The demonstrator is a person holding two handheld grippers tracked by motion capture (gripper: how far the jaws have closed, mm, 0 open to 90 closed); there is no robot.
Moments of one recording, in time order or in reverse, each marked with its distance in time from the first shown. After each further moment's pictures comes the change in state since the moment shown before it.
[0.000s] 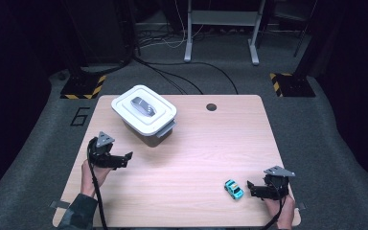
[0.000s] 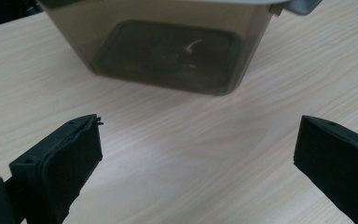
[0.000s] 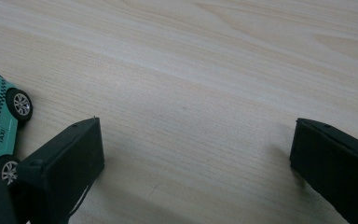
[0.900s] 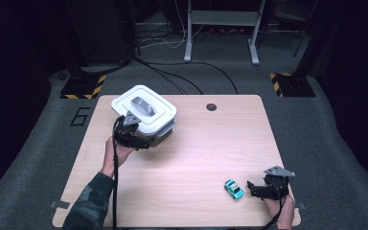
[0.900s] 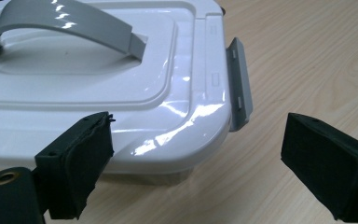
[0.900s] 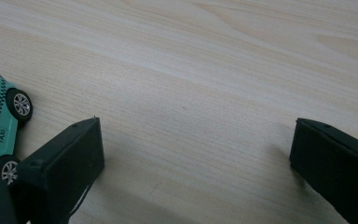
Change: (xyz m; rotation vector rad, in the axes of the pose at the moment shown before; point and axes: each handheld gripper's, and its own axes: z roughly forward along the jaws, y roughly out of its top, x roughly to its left) left arm -0.036 0.078 0.040 -0.024 -0.120 0.131; right arm 0.000 0.000 0.000 0.000 0.000 0.000
